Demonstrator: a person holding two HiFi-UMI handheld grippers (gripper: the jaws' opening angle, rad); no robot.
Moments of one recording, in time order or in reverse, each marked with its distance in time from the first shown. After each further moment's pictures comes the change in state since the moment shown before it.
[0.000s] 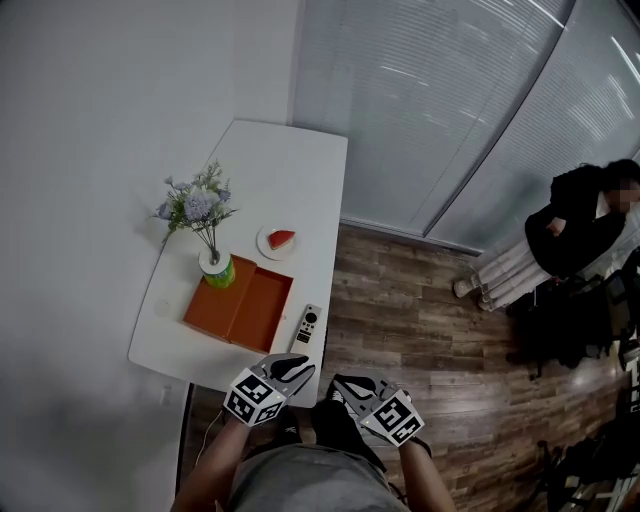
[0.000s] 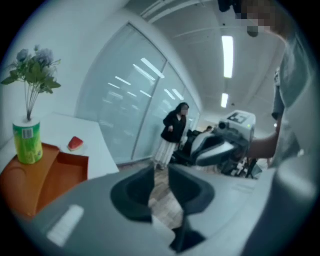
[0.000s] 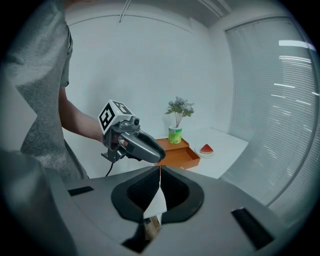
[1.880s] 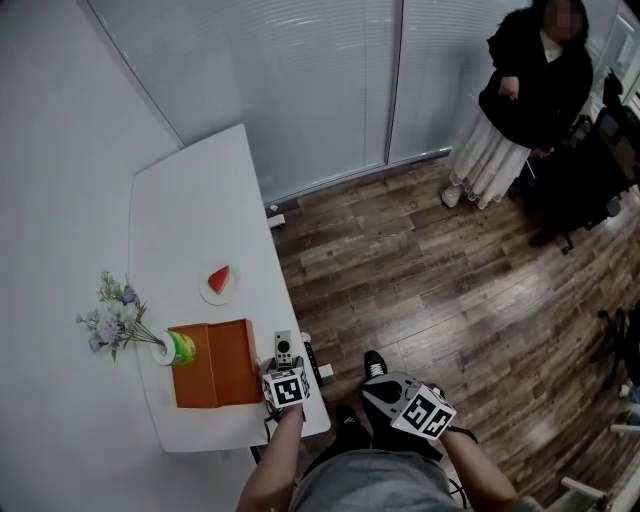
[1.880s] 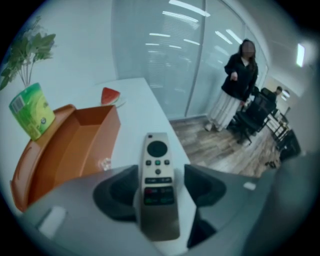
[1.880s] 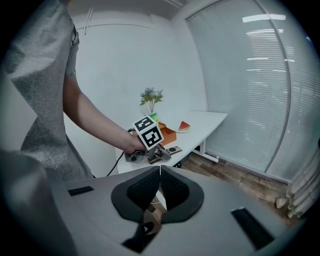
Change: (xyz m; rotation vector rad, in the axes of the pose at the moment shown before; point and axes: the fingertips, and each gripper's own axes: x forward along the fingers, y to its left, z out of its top) left arm 0.127 0.153 -0.121 -0.156 0.562 0.635; right arm -0.044 -0.071 -0.111 0.274 0.054 -0.060
